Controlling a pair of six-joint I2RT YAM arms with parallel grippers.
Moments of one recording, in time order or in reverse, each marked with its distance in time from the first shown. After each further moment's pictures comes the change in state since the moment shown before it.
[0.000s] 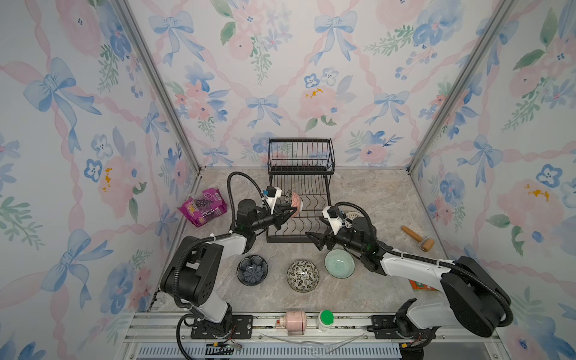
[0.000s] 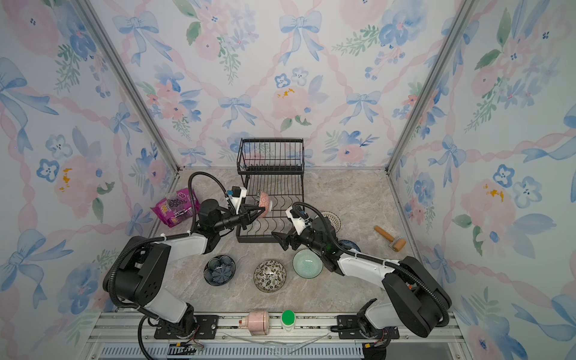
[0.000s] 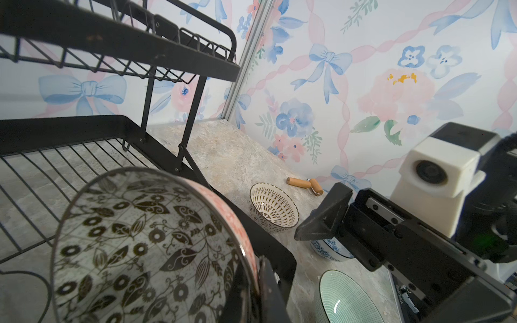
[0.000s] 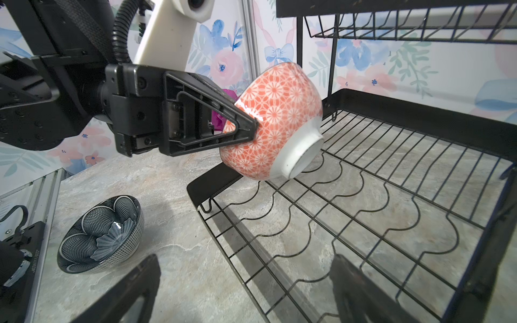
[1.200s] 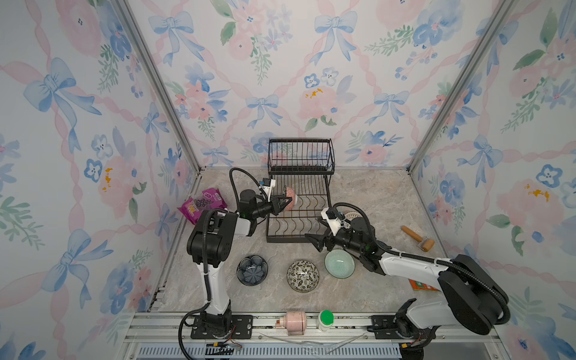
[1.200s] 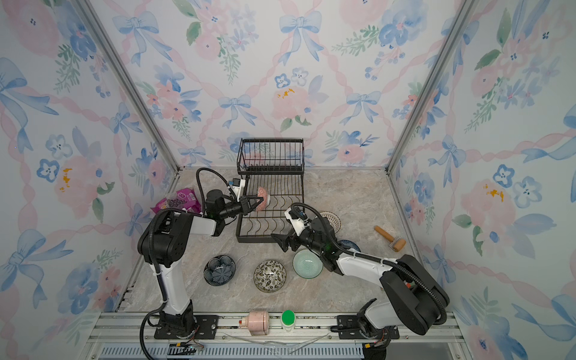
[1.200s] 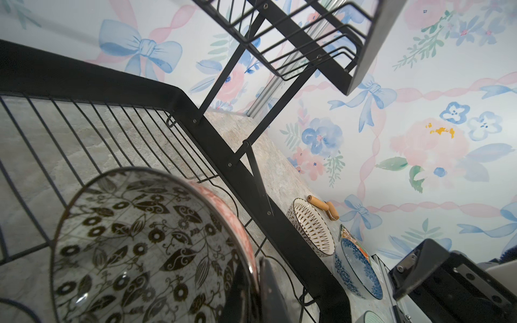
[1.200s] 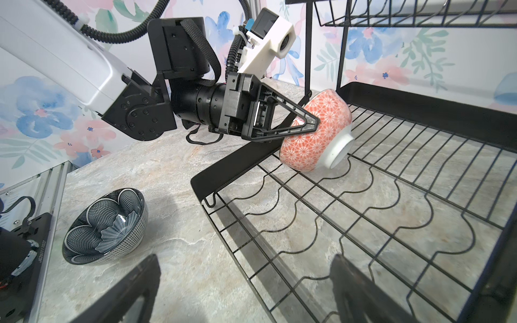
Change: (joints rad) left arm 0.101 0.389 0.246 0.125 0.074 -0.238; right arm 0.000 0.019 0.000 0.001 -0.027 -0.008
